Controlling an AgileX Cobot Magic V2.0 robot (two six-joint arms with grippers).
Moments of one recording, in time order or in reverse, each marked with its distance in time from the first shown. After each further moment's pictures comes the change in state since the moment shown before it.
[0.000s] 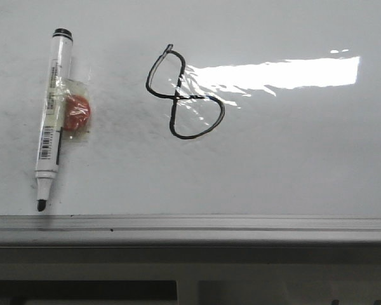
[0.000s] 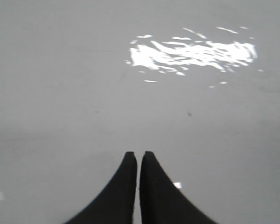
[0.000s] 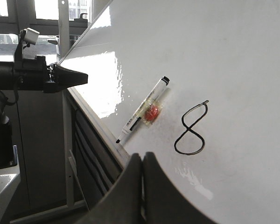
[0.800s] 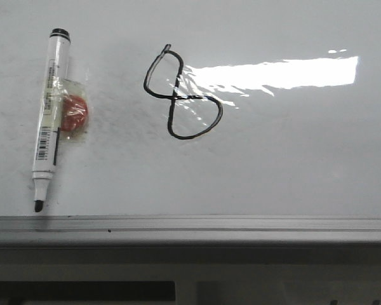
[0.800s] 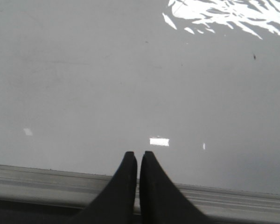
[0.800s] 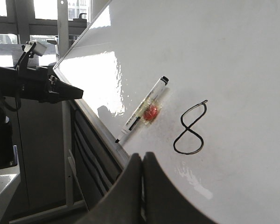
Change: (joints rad) left arm 0.100 0.000 0.000 0.009 0.197 -0.059; right arm 0.000 0.000 0.000 0.000 0.000 0.000
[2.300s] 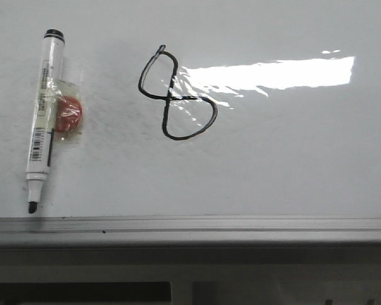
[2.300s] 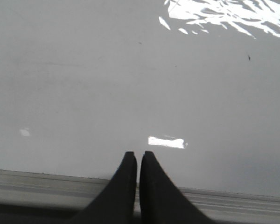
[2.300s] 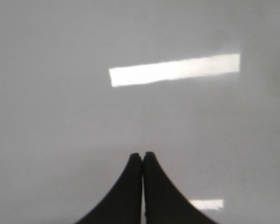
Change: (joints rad) left arm 0.000 0.000 0.000 0.000 0.002 0.000; right arm -1.161 -0.034 0.206 0.417 -0.204 -0.219
